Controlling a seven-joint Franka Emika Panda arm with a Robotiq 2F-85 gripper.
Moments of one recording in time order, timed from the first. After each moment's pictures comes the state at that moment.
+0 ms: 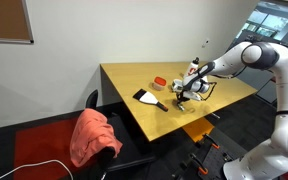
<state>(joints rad) -0.46 0.73 -0.11 -2.02 0.27 2.85 0.05</state>
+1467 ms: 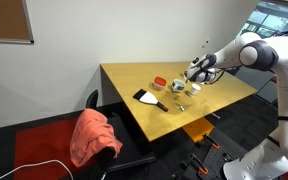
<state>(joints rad) -0.10 0.68 -0.55 -1.99 0.24 3.17 0.32</state>
